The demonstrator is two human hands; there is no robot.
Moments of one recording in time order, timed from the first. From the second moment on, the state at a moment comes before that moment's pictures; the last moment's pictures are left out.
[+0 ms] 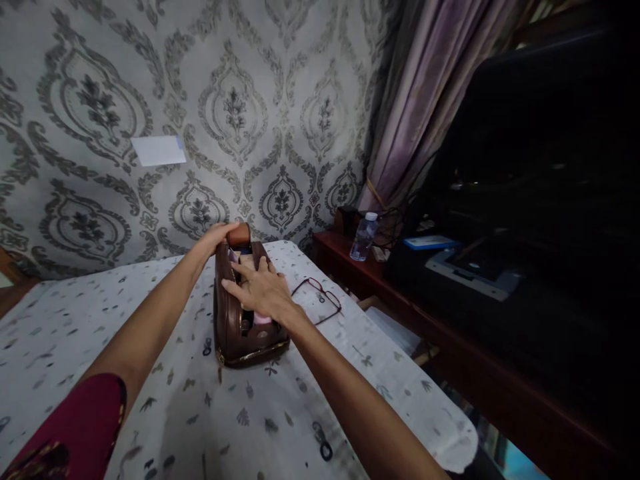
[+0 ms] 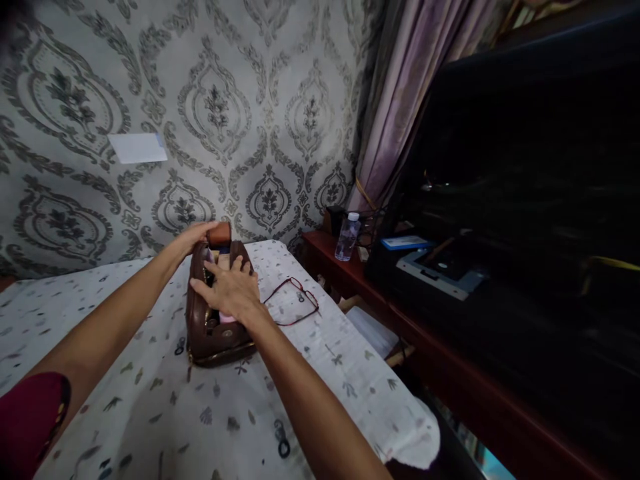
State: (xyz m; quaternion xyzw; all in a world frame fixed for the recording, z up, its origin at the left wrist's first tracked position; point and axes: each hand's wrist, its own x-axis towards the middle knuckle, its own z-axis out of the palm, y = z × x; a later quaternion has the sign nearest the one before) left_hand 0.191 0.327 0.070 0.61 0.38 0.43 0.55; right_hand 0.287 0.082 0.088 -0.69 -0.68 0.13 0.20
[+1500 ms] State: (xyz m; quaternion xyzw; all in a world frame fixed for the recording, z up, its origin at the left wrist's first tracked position) left_hand 0.139 0.158 0.054 0.87 0.24 0.41 0.13; right_hand 0.310 0.046 0.010 -0.51 -0.57 0.16 0.62
